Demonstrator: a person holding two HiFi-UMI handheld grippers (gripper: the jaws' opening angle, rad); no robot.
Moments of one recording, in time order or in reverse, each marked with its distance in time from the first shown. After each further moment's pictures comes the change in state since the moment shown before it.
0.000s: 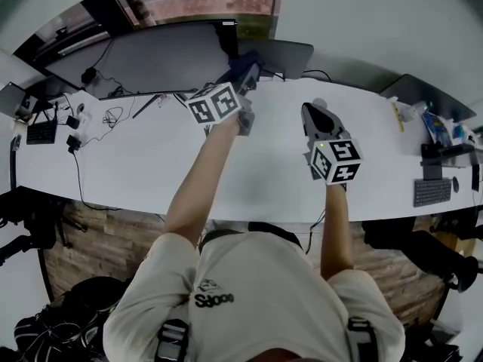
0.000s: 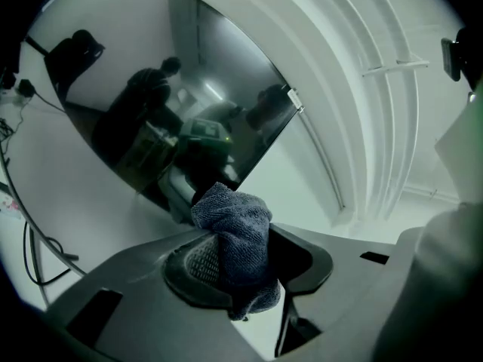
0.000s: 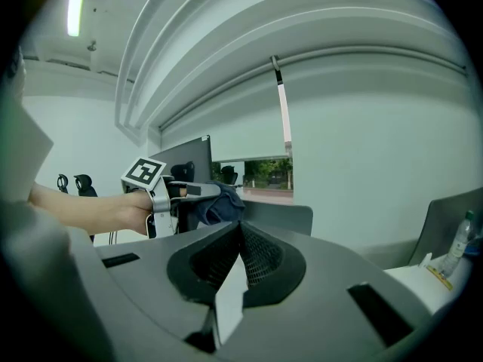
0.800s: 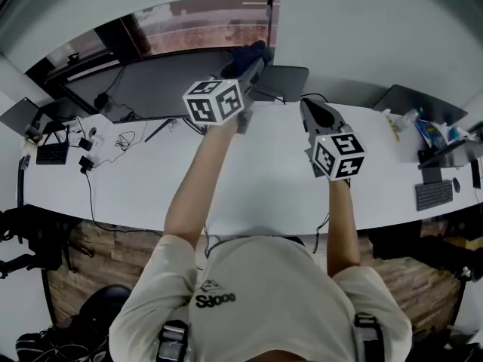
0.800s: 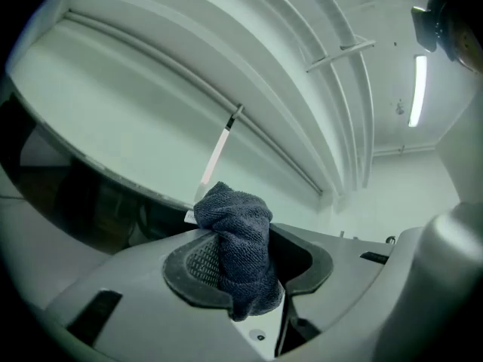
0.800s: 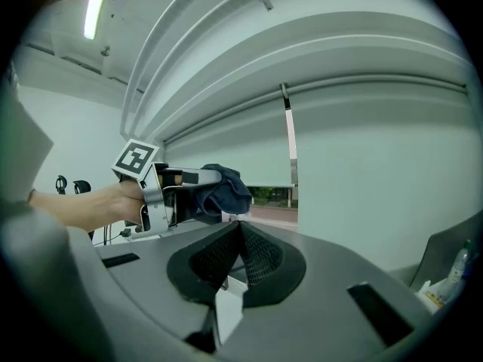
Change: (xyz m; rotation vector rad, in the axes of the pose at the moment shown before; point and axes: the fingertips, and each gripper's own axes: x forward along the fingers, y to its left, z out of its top) left arm -0.032 -0.096 0.111 0.343 -0.057 -0.134; right arm -0.016 0.032 0.090 -0.051 -0.134 -0.013
